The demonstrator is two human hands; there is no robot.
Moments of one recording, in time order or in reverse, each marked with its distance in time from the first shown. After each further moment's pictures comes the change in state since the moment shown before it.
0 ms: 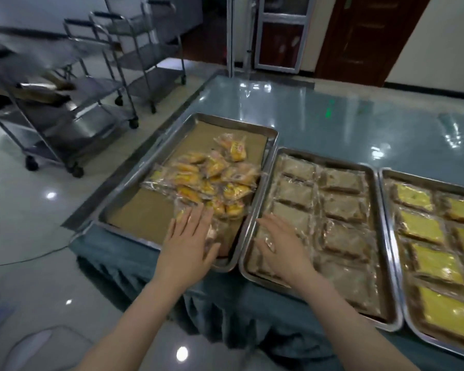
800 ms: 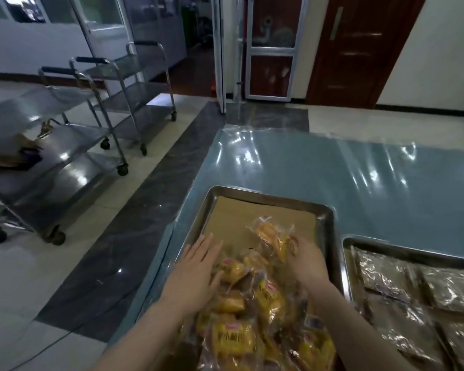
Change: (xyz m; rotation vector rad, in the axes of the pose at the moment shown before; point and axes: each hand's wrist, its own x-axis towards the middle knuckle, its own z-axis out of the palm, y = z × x) left_hand 0.303 -0.201 0.015 -0.022 -0.144 0.149; right_hand 0.354 0.008 0.055 0.072 0.202 0.508
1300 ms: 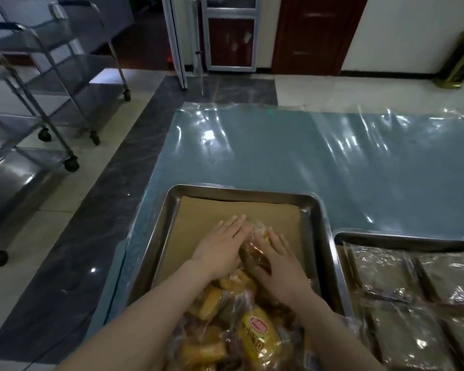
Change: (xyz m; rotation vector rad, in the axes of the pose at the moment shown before) left_hand 0.170 0.024 0.081 0.052 -0.240 0.348; right_hand 0.036 0.029 0.040 -0.234 -0.236 -0.107
